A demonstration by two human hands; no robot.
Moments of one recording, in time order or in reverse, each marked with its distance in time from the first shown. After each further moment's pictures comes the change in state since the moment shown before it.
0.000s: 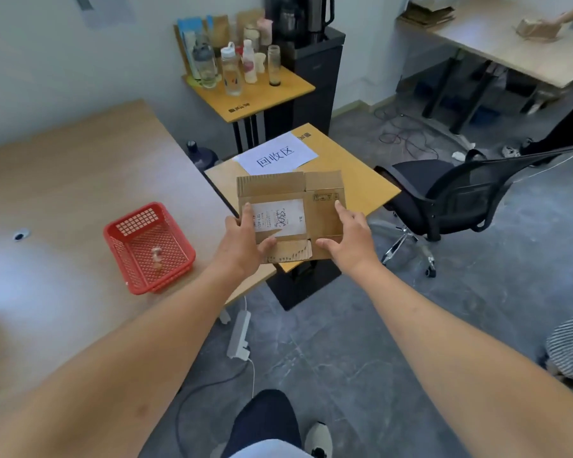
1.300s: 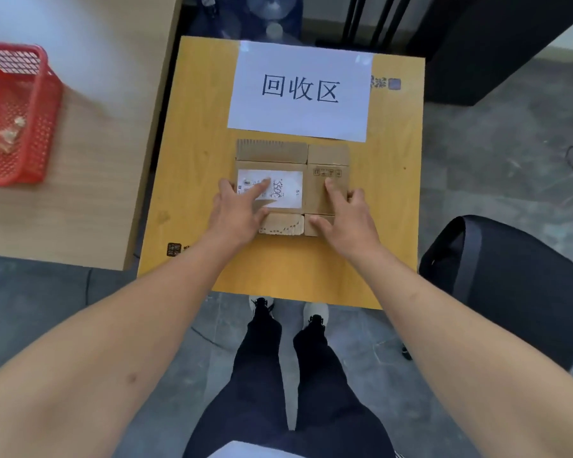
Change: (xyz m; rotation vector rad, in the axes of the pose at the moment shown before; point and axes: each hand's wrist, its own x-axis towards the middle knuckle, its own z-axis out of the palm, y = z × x) left_hand 0.344 0.086 0.263 -0.104 0.104 -0.718; right_hand 0.495 0.198 0.038 -0.521 -0.782 -0.338
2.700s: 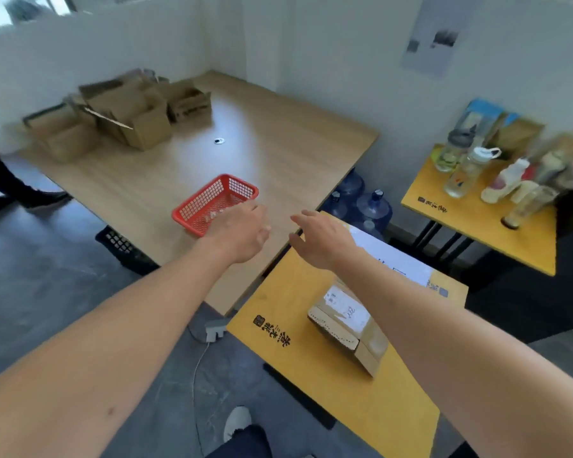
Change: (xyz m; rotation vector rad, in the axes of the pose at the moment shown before) left_hand -0.158 -0.026 -0.293 0.311 0.450 -0.020; right_hand -0.101 -0.313 -0.135 -0.506 0.081 -0.905
